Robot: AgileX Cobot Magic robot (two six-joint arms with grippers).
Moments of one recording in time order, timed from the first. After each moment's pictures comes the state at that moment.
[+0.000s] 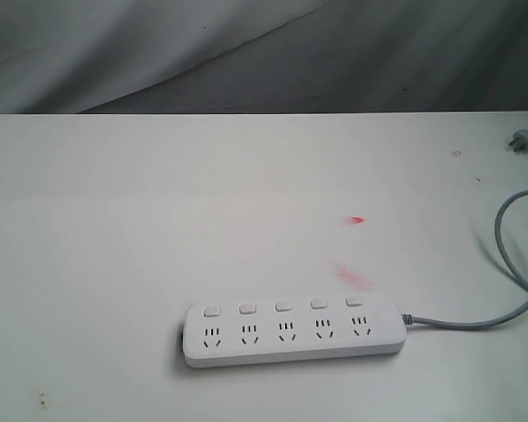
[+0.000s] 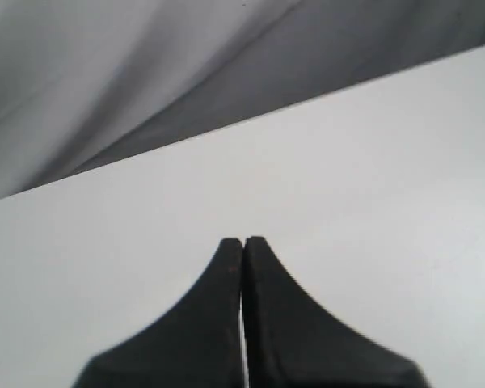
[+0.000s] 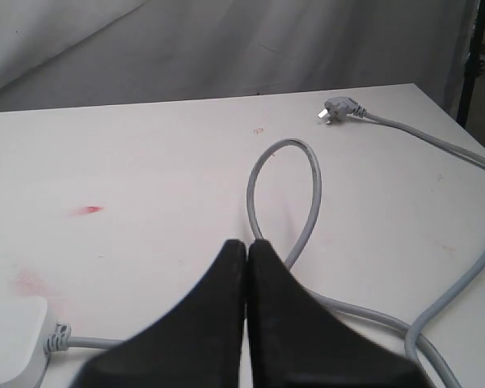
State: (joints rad) left arm 0.28 1.02 -0.82 -0.70 0.52 1.01; right arm -0.07 0.01 0.00 0.04 0.34 0.01
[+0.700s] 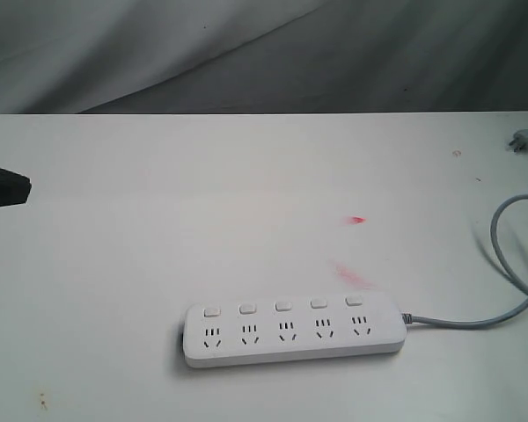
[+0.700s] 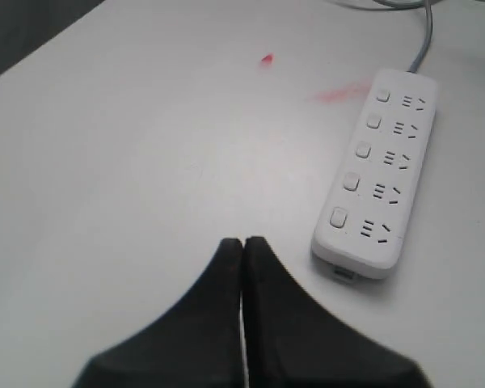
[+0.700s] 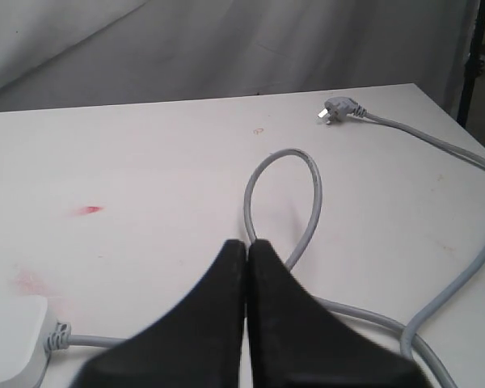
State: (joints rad) left arm 0.48 1.36 -0.83 -1.08 1.21 1.87; right arm -0.07 0.01 0.00 0.04 0.34 0.01
